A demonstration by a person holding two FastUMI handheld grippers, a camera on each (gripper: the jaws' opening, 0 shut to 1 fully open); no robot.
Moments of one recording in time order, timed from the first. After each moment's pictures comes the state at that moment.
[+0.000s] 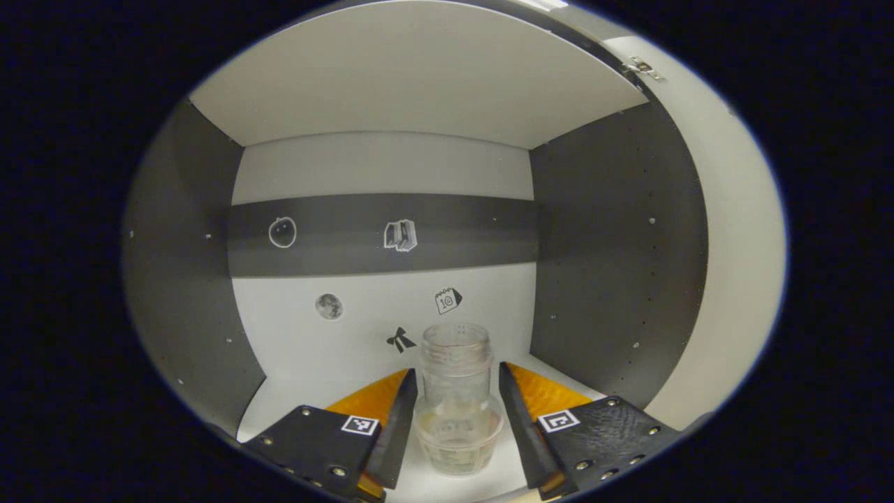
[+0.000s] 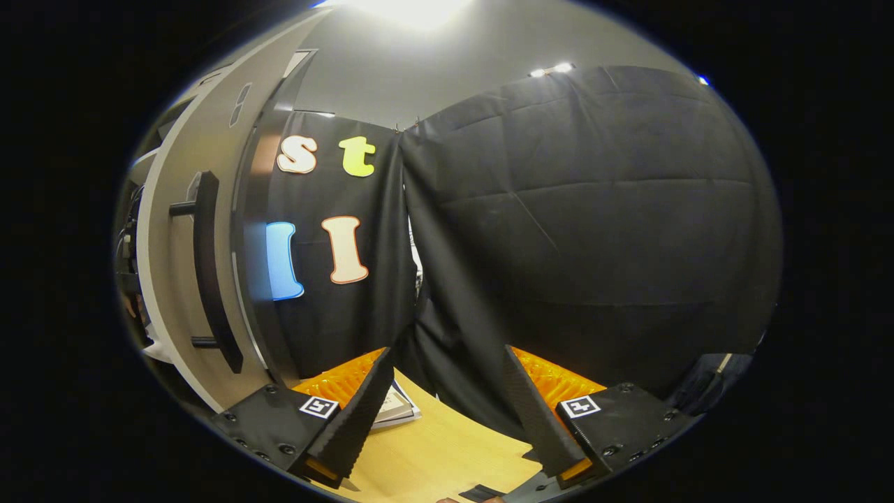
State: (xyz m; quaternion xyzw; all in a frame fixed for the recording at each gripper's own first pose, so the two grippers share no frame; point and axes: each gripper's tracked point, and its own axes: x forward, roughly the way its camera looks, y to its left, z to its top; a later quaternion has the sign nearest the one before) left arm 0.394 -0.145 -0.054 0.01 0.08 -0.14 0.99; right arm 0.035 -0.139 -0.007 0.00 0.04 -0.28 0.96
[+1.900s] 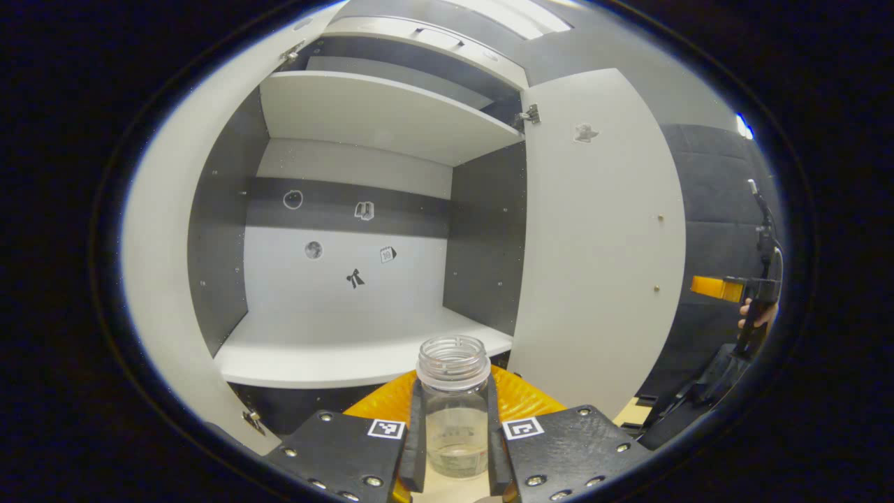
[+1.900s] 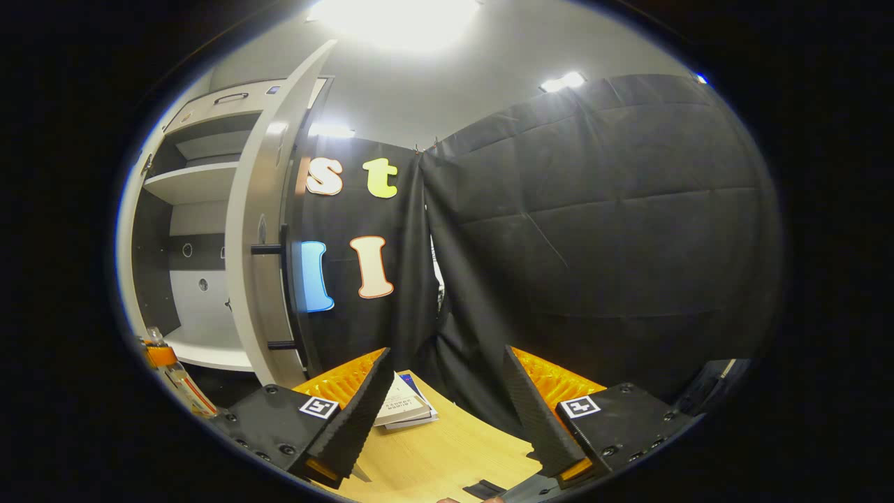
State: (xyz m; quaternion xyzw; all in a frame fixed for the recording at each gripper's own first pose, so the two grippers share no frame) left arm 0.154 -0.134 -0.104 -0.05 0.08 -0.27 0.96; right arm -0.055 -0.128 0.018 0.00 0.00 -0.22 0.97
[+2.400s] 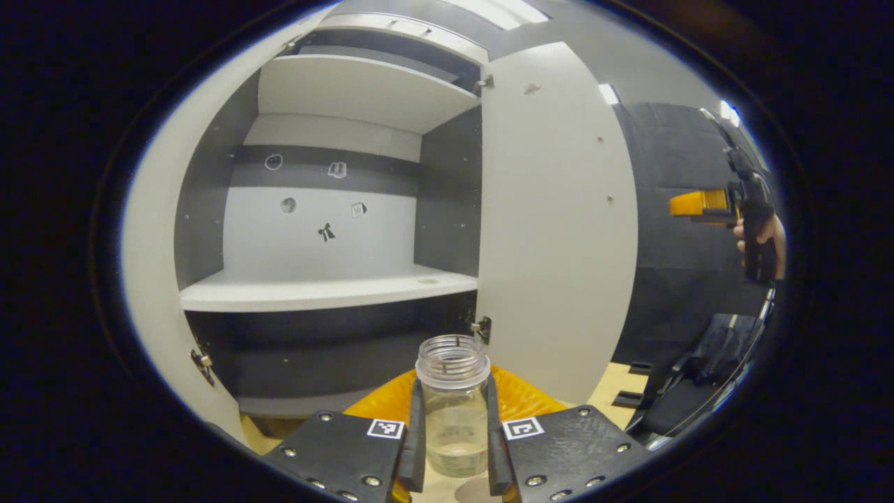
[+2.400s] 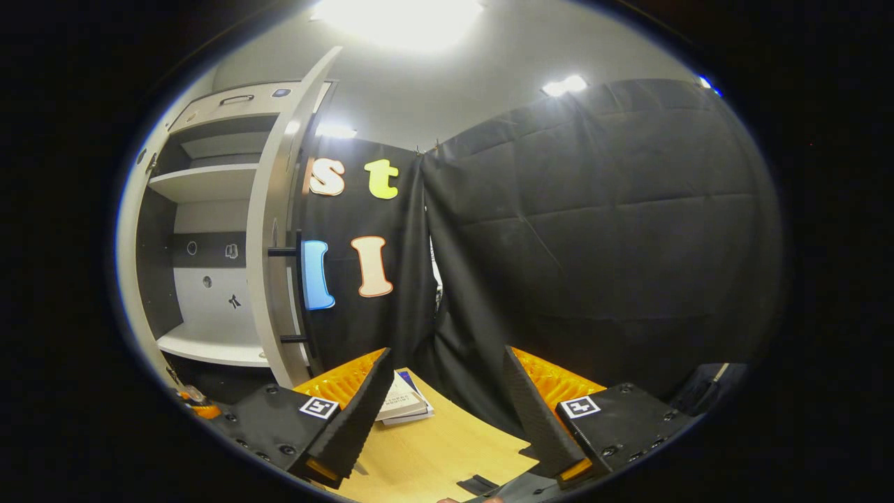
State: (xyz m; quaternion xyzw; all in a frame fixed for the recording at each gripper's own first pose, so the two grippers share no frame) left arm 0.091 -0.177 -0.211 -0.03 0.10 -0.31 0.94; right arm -0.077 -0.132 0.017 -0.01 0.01 -0.22 0.97
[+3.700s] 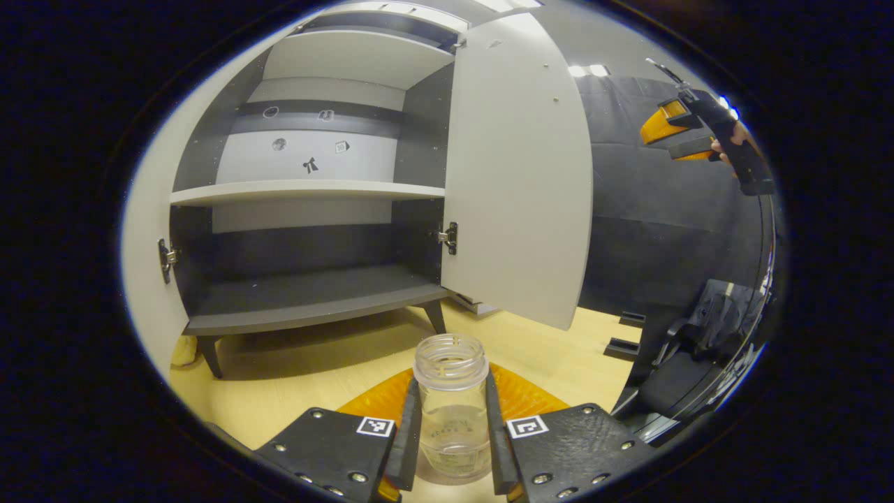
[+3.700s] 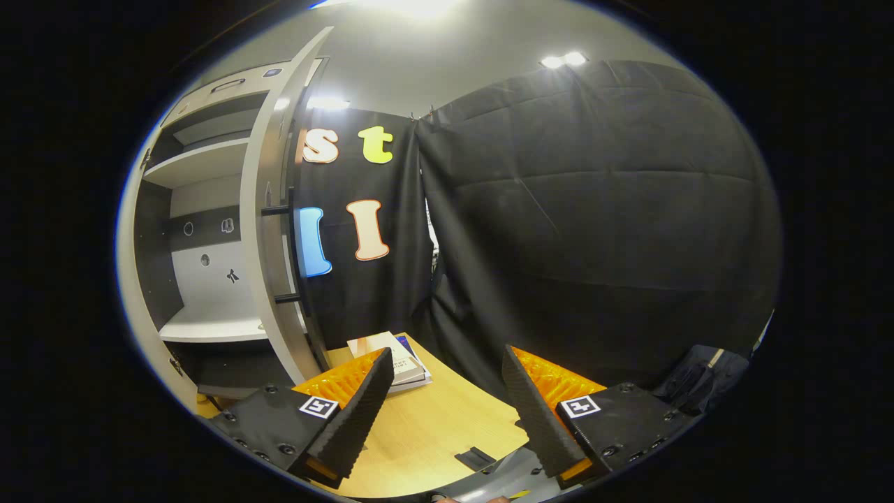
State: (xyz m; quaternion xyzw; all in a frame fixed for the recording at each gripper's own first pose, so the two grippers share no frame) left arm 0.021 -0.203 -0.333 -0.02 0.15 -0.32 0.93; right arm -0.097 -0.135 -0.013 0.02 0.09 -0.22 0.97
